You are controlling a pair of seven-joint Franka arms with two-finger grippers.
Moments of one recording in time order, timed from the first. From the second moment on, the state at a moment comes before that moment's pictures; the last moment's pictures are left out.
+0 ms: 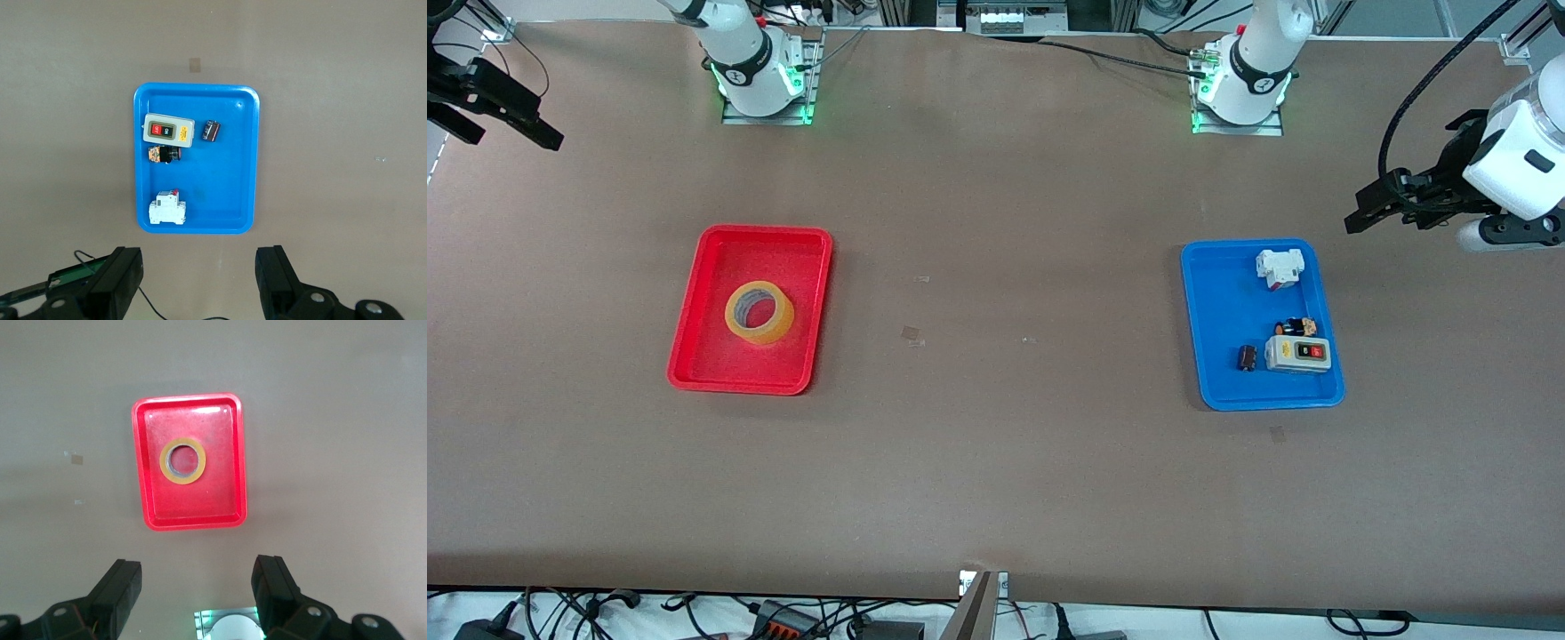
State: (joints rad) left arm -0.12 0.03 0.05 -1.55 -0.05 1.51 -0.16; right arm 0.09 -0.08 -0.06 -1.47 0.00 1.34 0.14
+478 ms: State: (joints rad) left arm -0.12 0.02 0.05 -1.55 -0.05 1.51 -0.16; right arm 0.01 -0.07 -0.01 -1.49 0.00 1.34 0.14
